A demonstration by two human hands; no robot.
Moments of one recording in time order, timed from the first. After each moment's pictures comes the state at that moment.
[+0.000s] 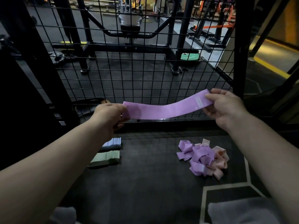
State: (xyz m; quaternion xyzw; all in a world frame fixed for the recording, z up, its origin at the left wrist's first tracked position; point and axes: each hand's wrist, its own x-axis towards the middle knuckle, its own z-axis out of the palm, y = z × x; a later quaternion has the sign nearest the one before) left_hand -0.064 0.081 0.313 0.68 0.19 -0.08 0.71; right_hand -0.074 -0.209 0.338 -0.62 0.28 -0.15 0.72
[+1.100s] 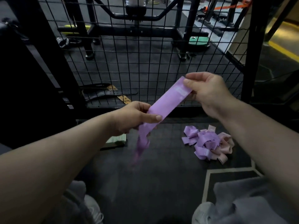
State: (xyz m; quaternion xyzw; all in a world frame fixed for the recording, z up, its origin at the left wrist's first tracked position) left_hand -0.103 0.078 0.284 0.71 -0.11 -0.31 0.62; right_hand -0.094 -0.147 0.323 -0.71 0.09 -0.09 0.69
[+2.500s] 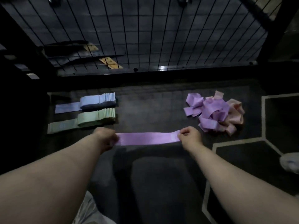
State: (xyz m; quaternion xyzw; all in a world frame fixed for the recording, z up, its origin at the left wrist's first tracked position) left_hand -0.064 0.125 0.004 0.77 0.31 -0.32 0.45; right_hand -0.129 -0.169 -0.021 -0.82 0.36 0.07 0.44
